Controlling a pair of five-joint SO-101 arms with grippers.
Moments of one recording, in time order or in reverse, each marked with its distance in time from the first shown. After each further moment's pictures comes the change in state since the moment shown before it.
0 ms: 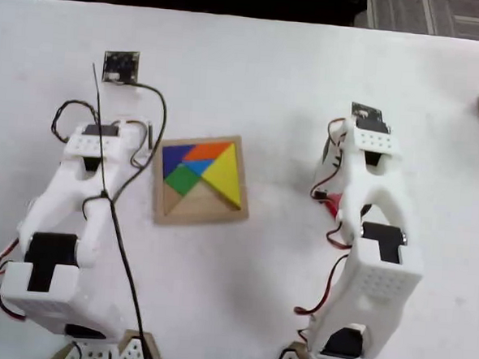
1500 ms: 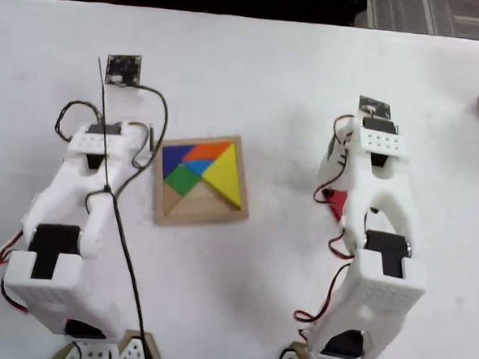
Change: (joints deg) left arm 0.0 3.7 -1.5 0.0 0.0; right arm 0.3 -5.2 1.7 0.3 0.0
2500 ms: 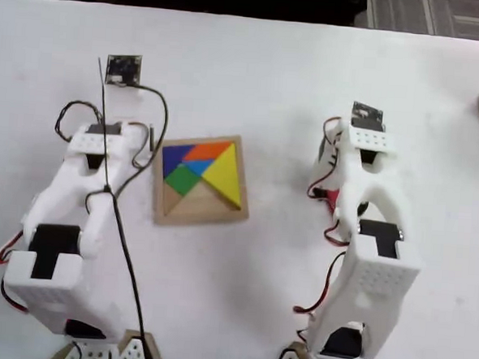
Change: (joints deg) left arm 0.0 0.0 0.0 0.0 0.0; right arm -1.7 6.9 -3.3 -1.1 -6.2
